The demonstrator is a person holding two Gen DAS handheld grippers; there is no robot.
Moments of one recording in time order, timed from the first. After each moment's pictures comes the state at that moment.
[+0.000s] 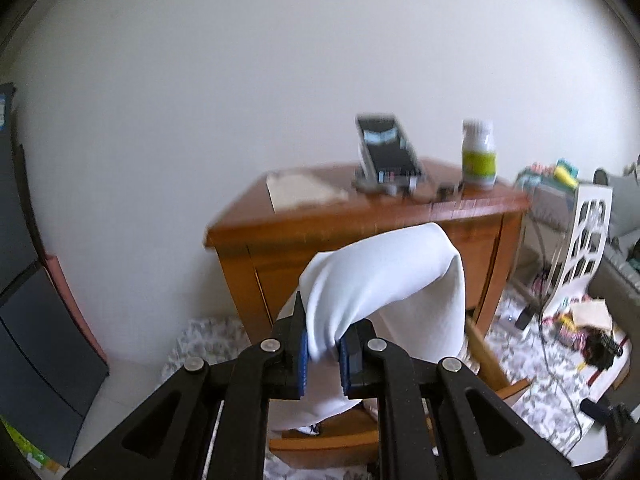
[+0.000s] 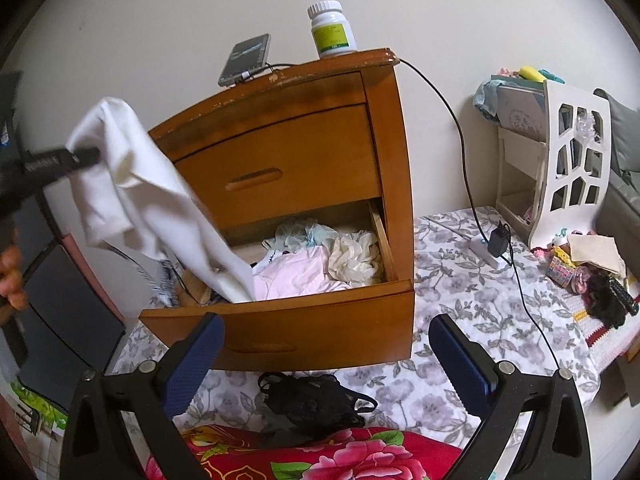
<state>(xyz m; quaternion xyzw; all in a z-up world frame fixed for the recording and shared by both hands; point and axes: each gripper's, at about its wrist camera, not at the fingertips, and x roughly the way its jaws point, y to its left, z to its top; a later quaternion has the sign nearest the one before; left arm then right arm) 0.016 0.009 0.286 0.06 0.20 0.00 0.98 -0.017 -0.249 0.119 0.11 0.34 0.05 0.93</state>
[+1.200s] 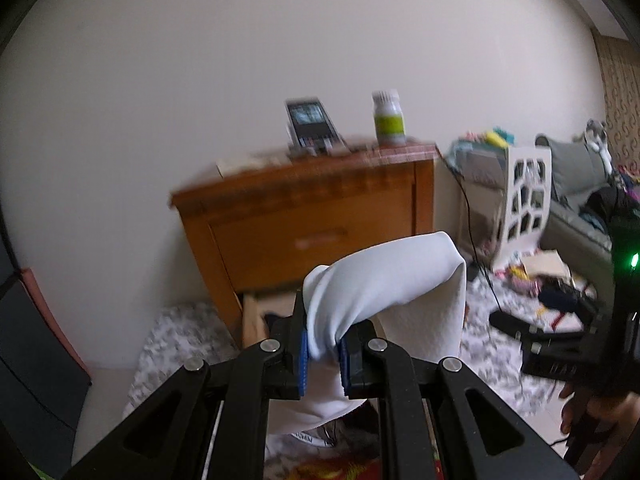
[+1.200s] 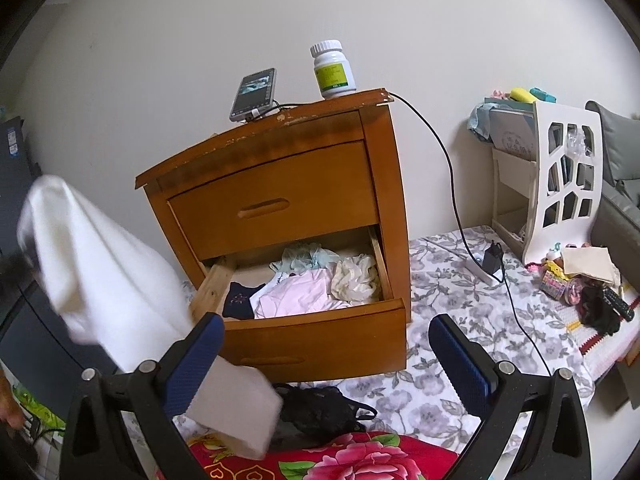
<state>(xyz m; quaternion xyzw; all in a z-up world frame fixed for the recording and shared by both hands) -0.078 -0.012 0.230 0.09 0.23 -0.09 0.96 -0.041 -0.256 0.144 0.12 0.30 0.04 0.94</state>
